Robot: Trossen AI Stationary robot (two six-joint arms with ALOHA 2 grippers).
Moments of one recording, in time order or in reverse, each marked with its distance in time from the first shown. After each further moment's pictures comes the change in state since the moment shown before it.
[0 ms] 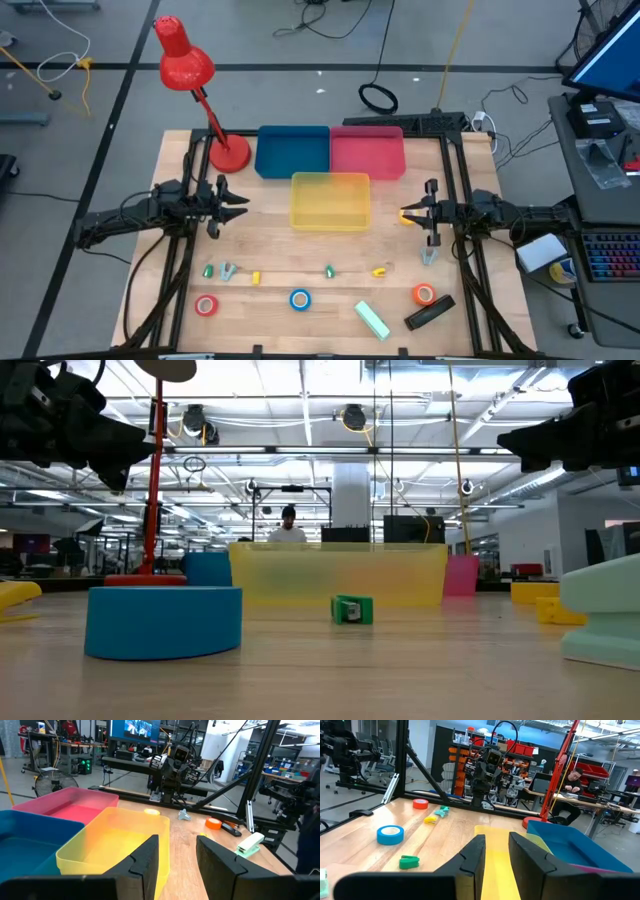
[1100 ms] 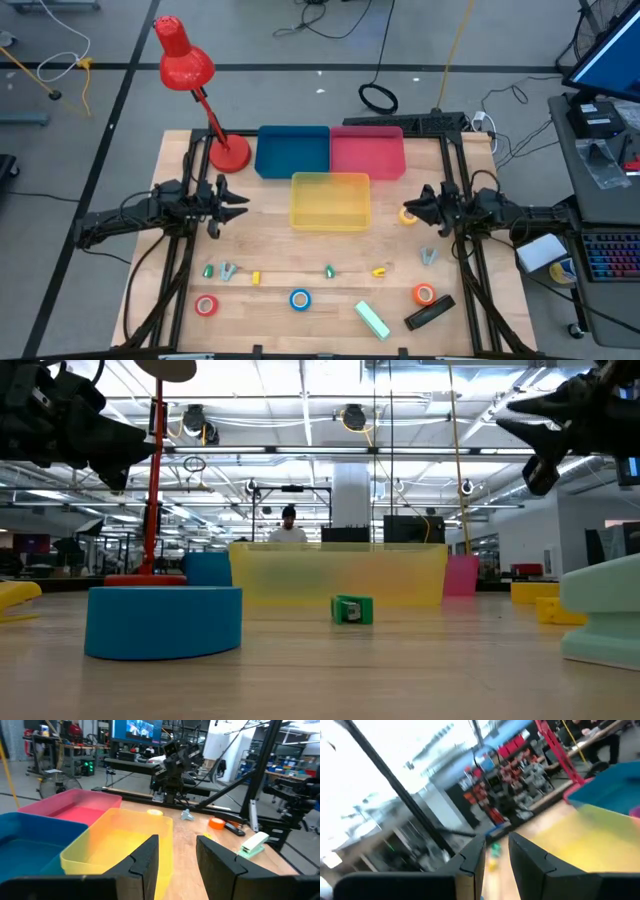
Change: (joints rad) left arm 0.000 0.000 0.000 0.000 -0.018 0.020; right arm -0.002 0.000 0.000 0.153 0.032 0.862
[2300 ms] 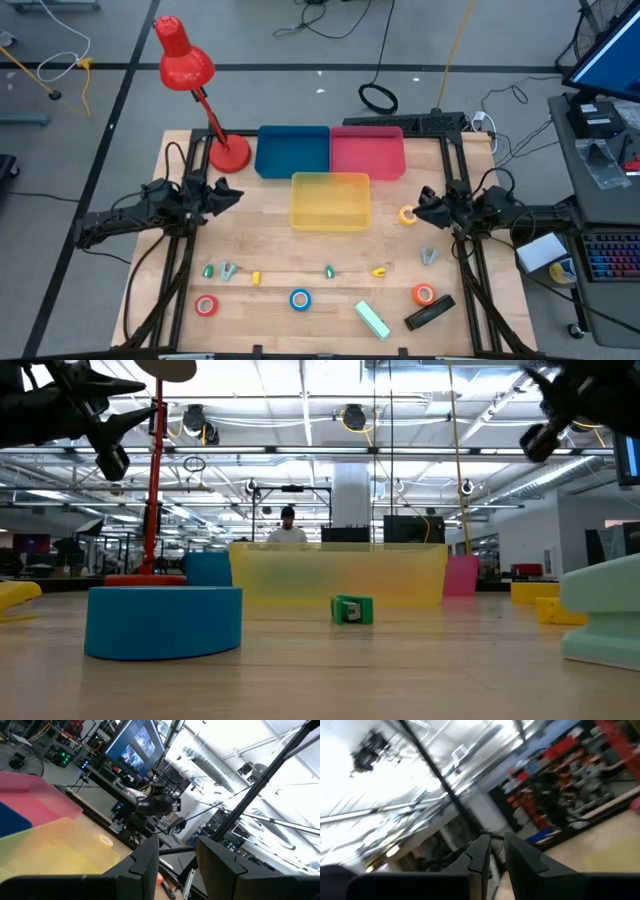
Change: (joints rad) left arm 0.000 0.000 0.000 0.240 -0.009 -0.590; right arm 0.002 0.081 0.062 0.185 -0.232 0.043
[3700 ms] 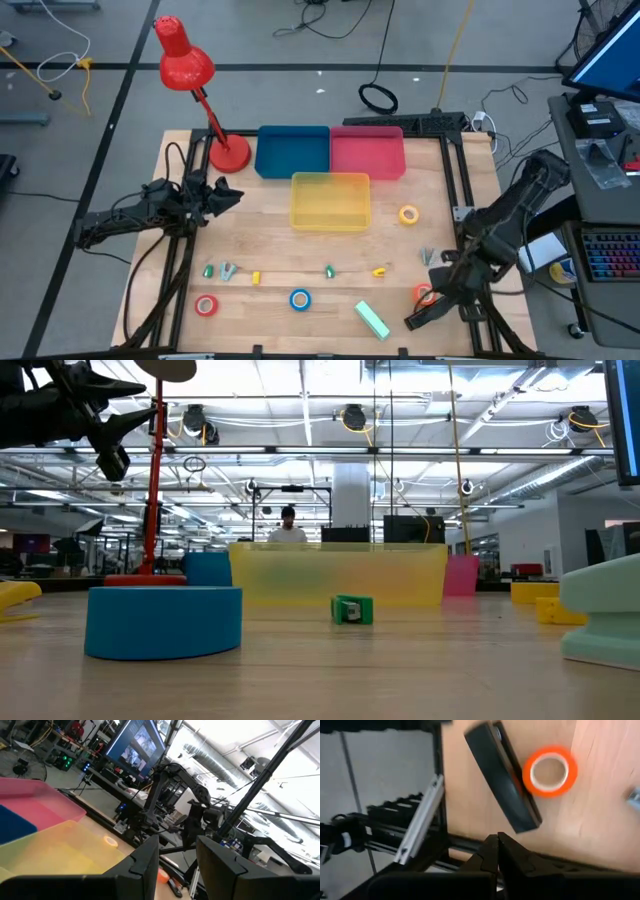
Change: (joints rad) left arm 0.000 0.000 0.000 -0.010 0.001 0.056; right arm 0.877 1.091 0.926 -1.449 -0.074 0.202
